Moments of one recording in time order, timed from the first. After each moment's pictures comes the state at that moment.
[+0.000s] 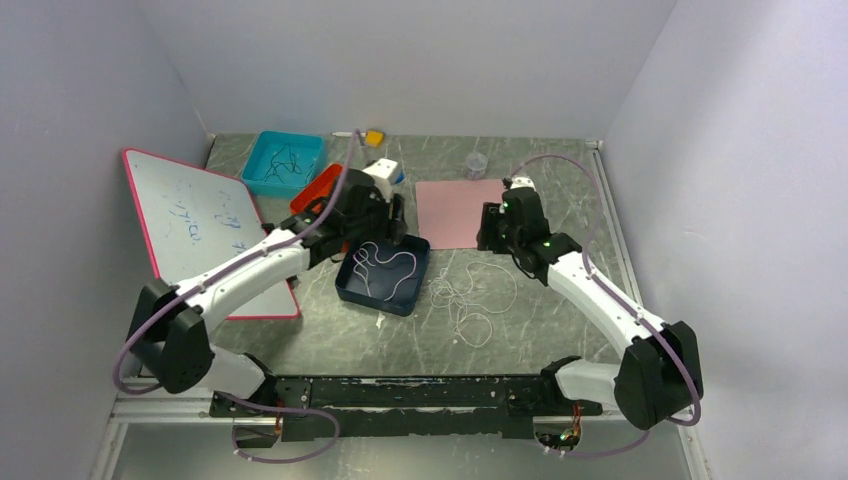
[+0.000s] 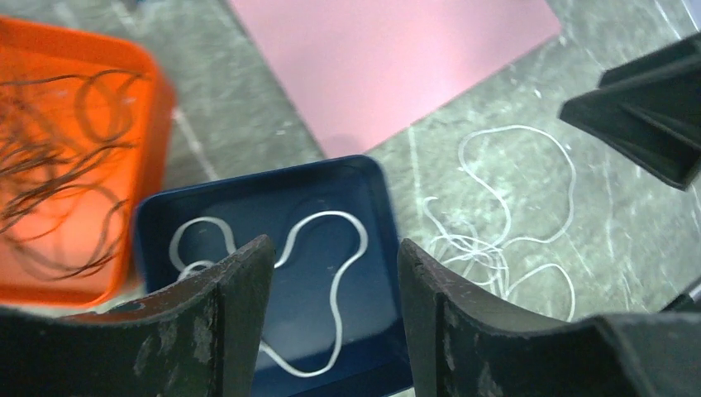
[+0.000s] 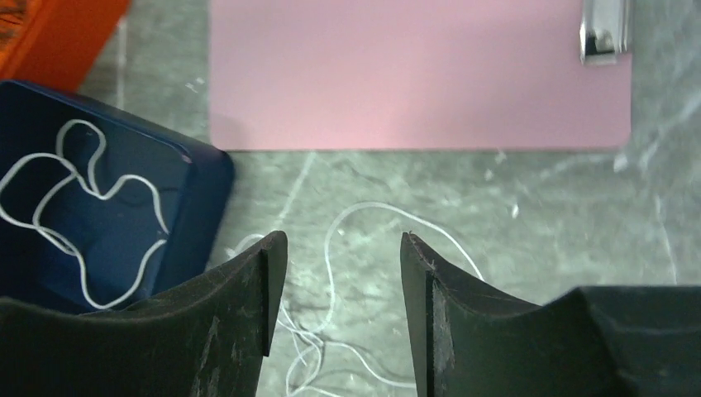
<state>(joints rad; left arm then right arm) -0.65 1.39 1.09 -0.25 -0.02 -0.28 0.45 1.24 0.89 -0.31 0.12 0.32</state>
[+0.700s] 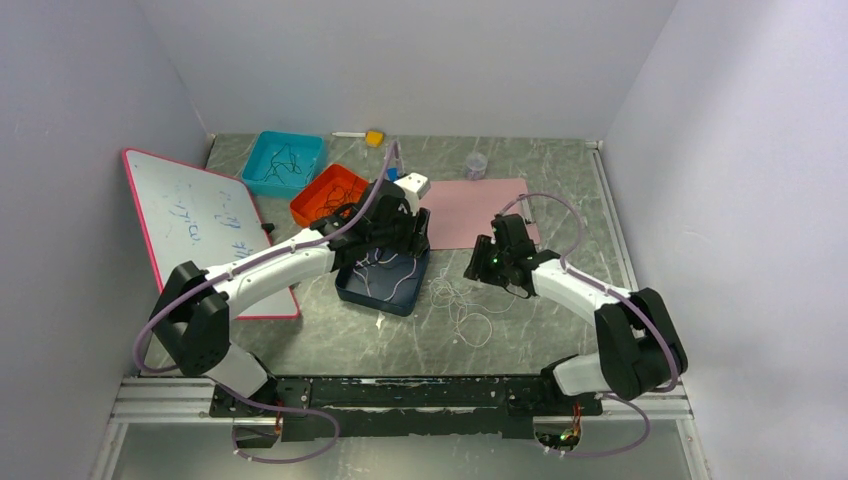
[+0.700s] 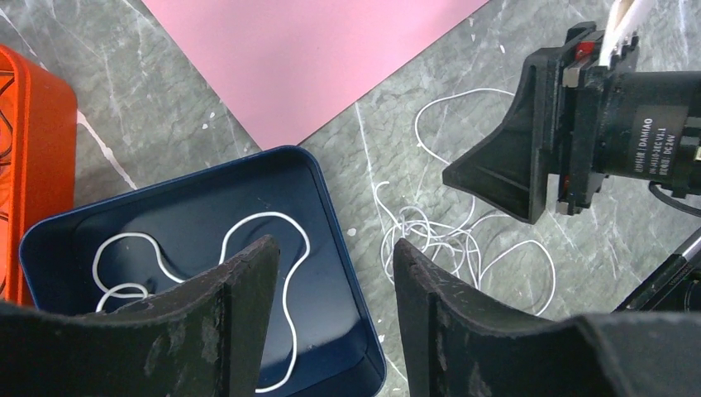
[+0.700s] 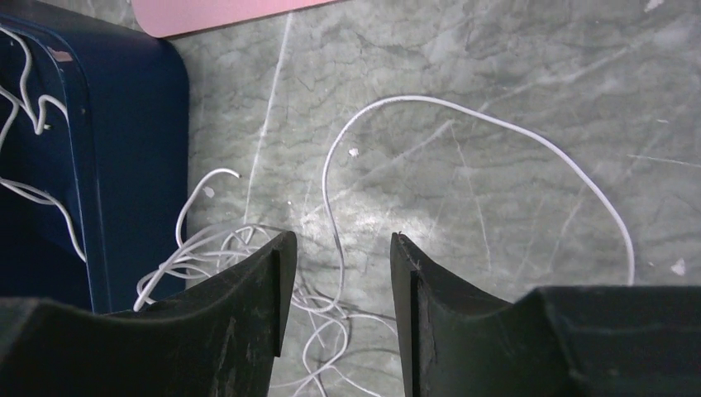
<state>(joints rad) -0.81 1.54 1.16 -0.24 -0.02 -0.28 0.40 1.37 0.66 -0.21 -0.07 0.56</state>
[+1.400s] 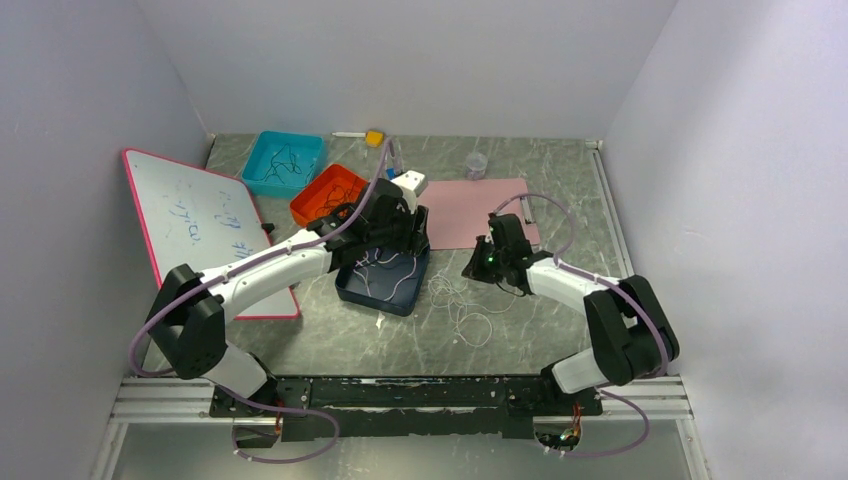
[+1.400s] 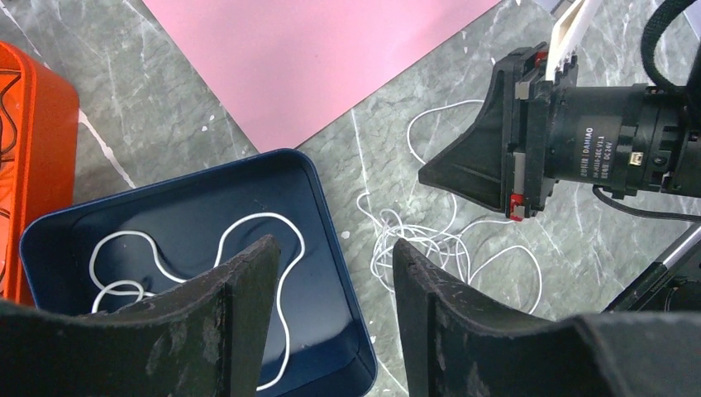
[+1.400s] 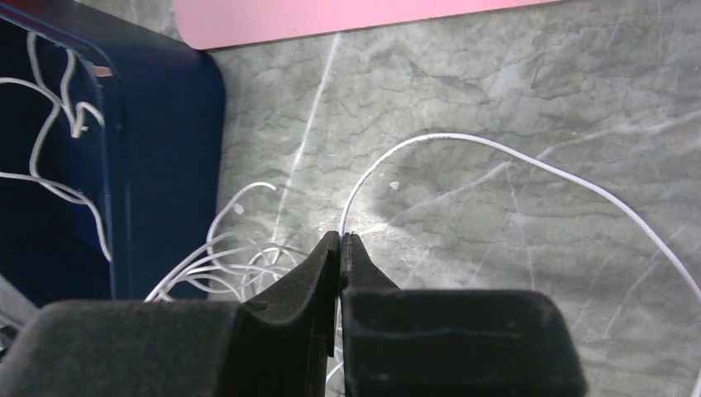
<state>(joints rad) -0.81 1.52 1.15 -0.23 -0.02 -0.31 0.40 1.46 0.64 -0.06 -0.15 0.57</state>
